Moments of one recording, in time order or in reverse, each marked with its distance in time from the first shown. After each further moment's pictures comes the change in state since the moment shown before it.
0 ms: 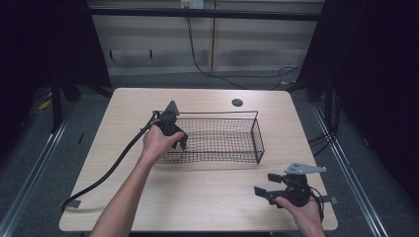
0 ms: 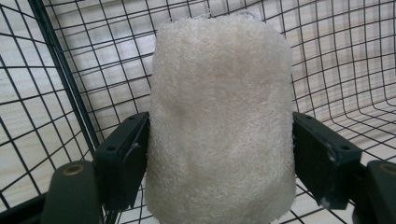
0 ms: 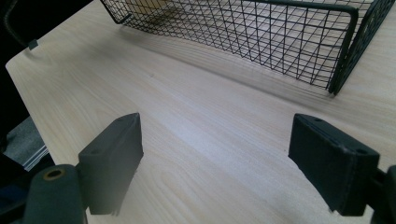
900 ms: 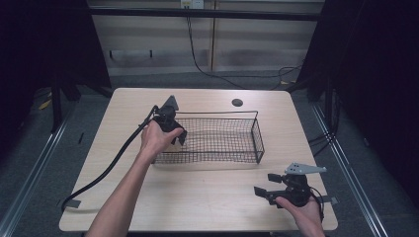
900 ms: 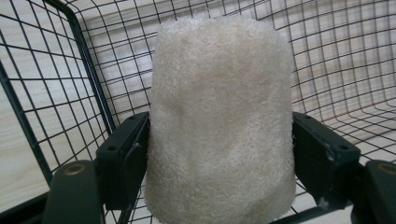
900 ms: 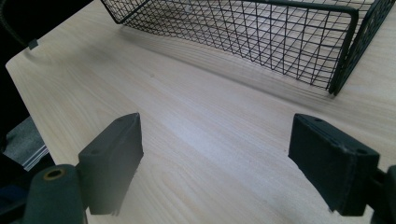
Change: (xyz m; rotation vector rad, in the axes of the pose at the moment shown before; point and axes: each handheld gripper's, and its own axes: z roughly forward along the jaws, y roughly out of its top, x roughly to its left) left arm -0.003 0.000 -0.020 -0.052 0.009 0.012; right arm 0.000 0.000 0.000 0.001 -0.003 -0.001
